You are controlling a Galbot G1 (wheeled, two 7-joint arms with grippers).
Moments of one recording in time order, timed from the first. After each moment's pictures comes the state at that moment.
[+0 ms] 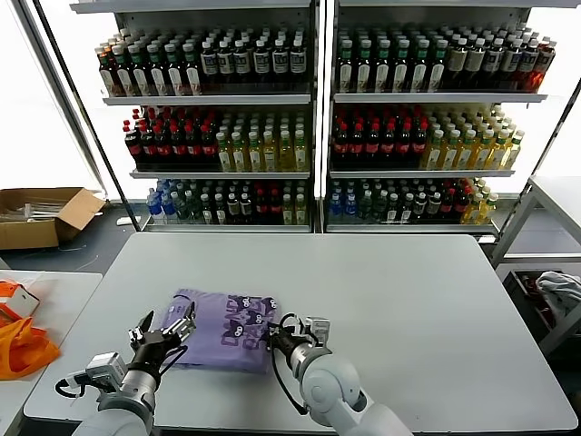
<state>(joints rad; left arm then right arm) 1.47 -1.33 -0.58 -2.23 -0.53 0.51 -0.28 -0.93 1.34 -0.12 1.80 0.95 -0.58 0.56</state>
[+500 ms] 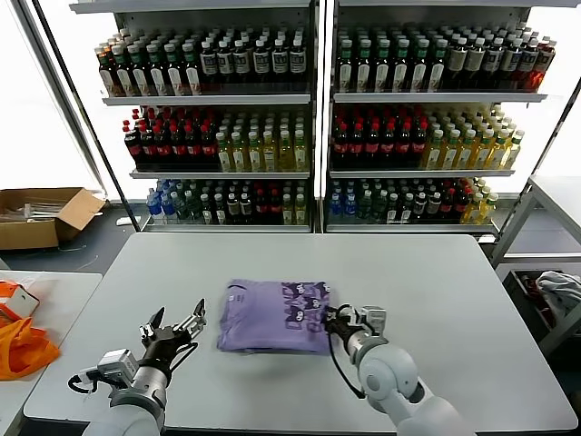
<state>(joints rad) 1.45 -1.36 -0.54 -2.22 -0.50 0.51 -0.27 -0.98 1.16 0.05 1.84 0.89 -0.58 0.49</state>
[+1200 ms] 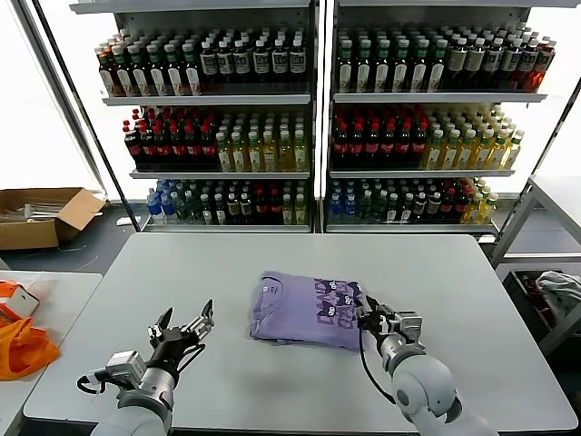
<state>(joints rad) 1.45 -1.37 -0.52 -2.22 -0.49 0.50 -0.27 -1.11 1.13 0.18 1.97 0.62 -0.55 0.36</state>
